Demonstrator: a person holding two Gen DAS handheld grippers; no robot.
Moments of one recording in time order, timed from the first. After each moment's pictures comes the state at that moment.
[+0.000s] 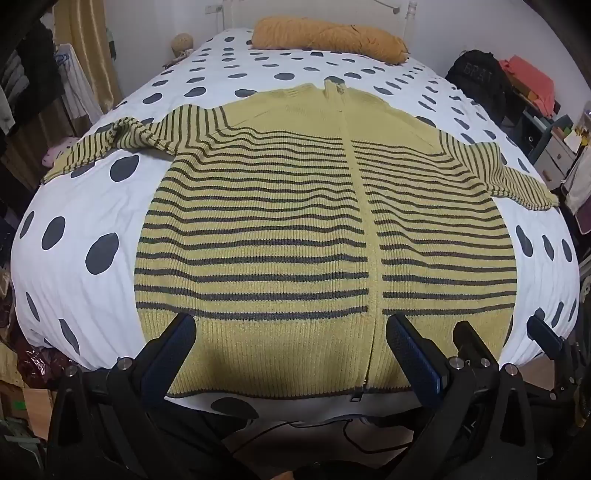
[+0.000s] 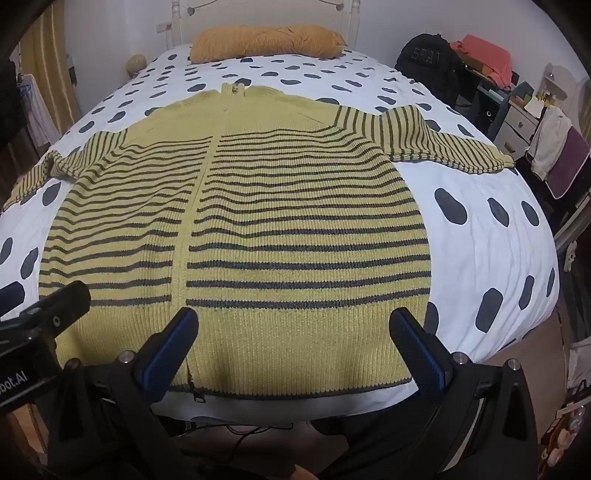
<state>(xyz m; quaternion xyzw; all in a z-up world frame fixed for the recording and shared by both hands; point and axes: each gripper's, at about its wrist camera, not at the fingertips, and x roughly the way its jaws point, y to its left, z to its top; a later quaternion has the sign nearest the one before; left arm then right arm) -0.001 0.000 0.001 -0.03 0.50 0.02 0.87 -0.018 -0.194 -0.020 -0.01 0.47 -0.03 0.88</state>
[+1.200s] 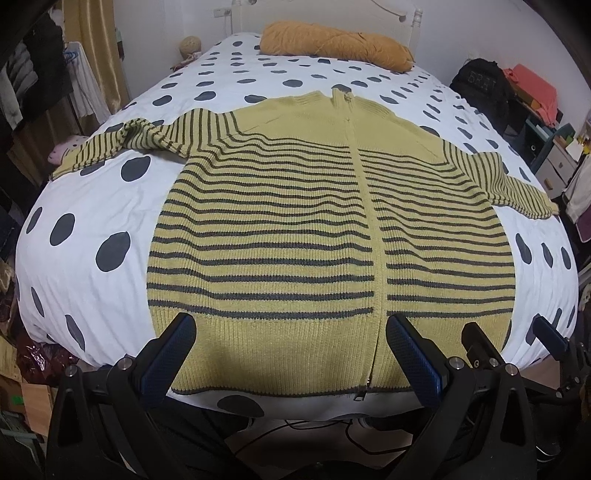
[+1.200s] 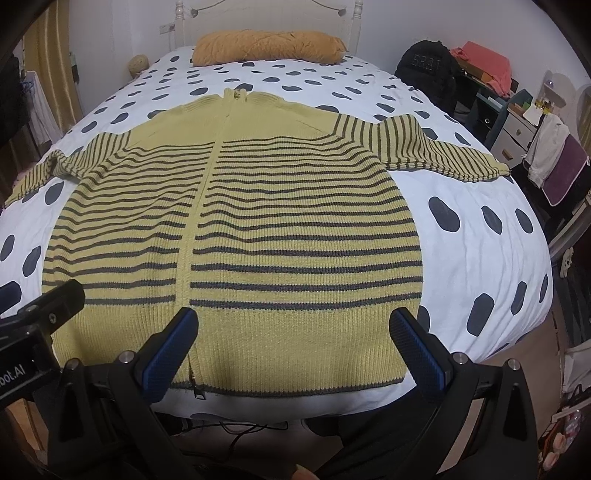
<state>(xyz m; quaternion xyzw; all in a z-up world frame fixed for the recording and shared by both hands) -0.010 0.010 0.009 -0.04 0.49 0.03 0.87 -0.024 -0.193 -0.007 -0.02 0.46 -0.03 0.89</state>
